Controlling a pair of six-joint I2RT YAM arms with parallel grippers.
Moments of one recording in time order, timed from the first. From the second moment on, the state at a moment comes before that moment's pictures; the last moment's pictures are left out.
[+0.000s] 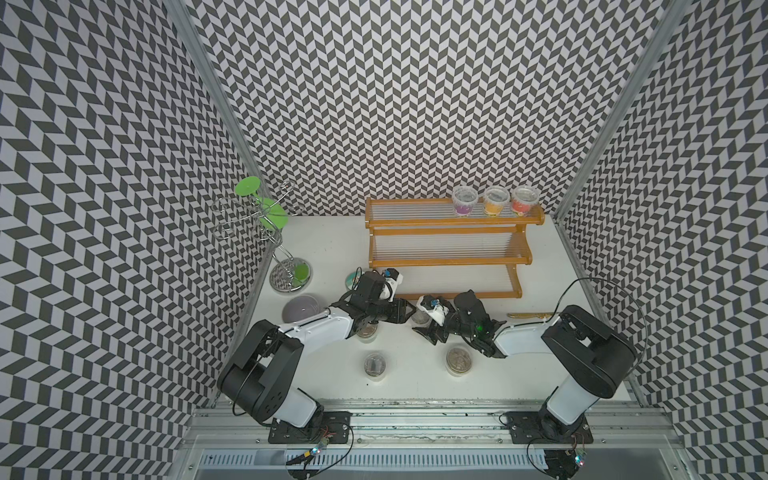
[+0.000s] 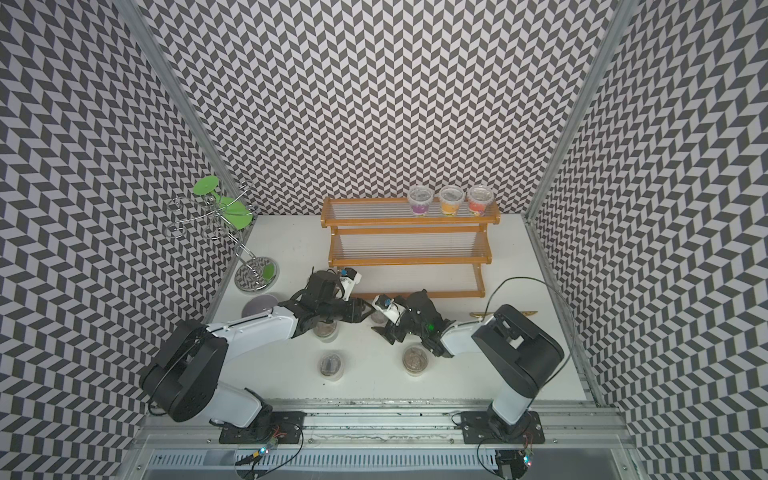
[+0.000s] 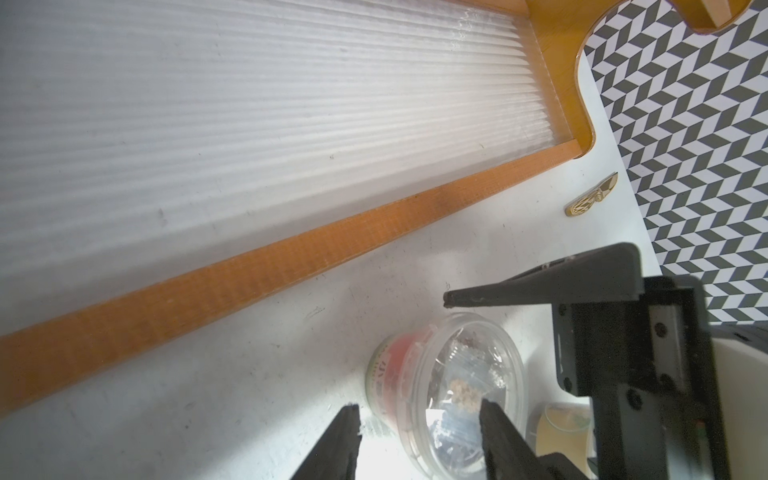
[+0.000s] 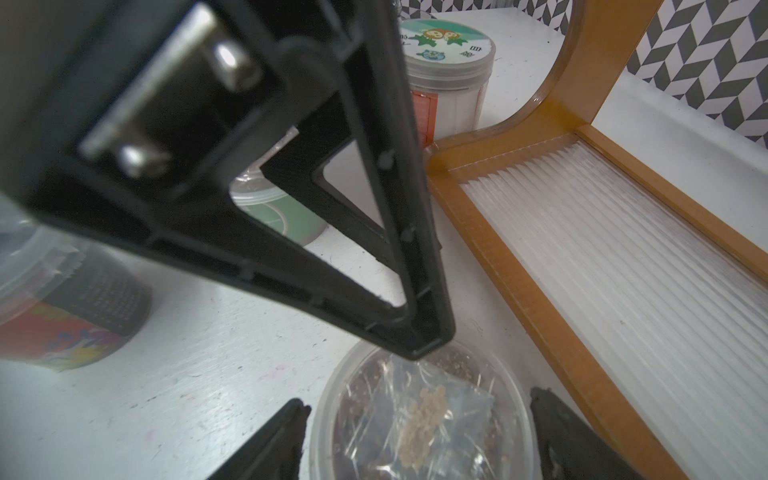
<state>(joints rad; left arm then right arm) -0.55 1.50 0.72 0.04 0.43 -0.41 0.72 1.69 0.57 0.61 -0.32 -0.25</state>
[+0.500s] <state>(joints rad) -0.55 1.50 0.72 0.04 0.43 -0.41 0.72 1.70 0.59 0.61 -0.32 -0.24</state>
